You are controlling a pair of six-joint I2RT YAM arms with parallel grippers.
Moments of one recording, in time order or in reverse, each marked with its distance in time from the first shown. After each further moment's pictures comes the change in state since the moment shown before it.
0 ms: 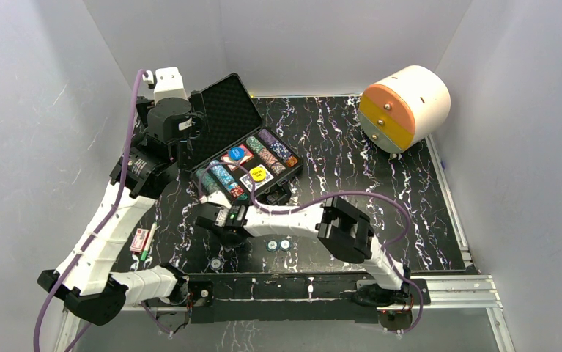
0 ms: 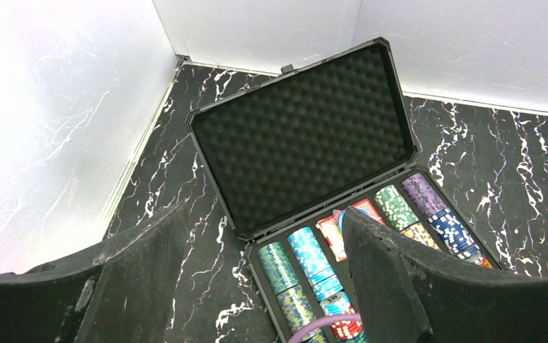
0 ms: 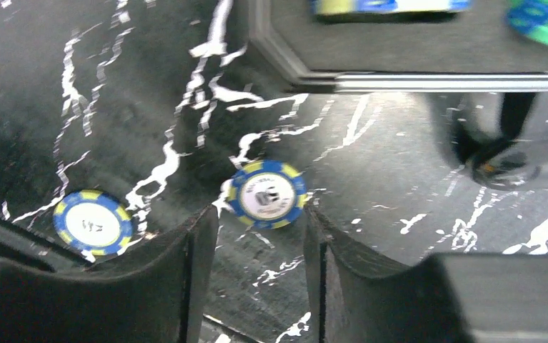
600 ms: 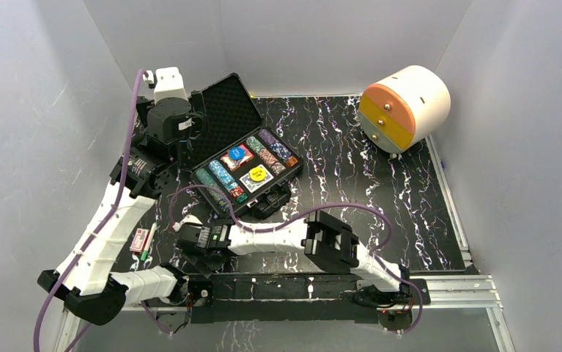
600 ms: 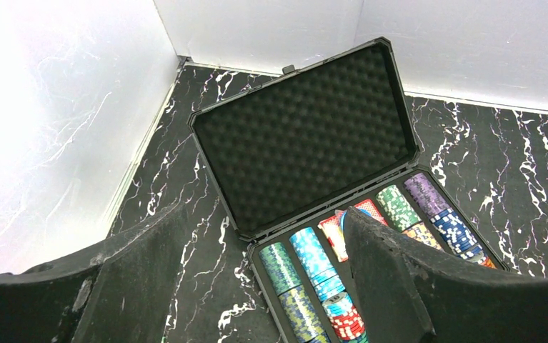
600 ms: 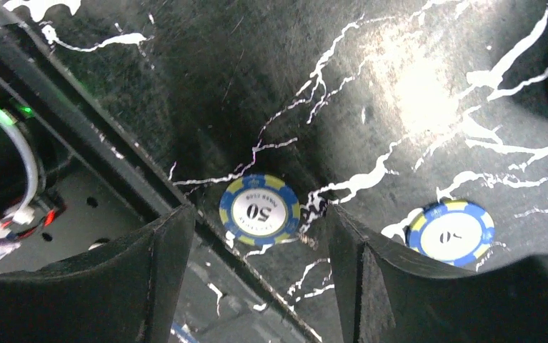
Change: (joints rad) left arm 0.001 0.000 0.001 0.000 -0.001 0.008; right arm 0.124 0.113 0.161 0.044 -0.140 -0.129
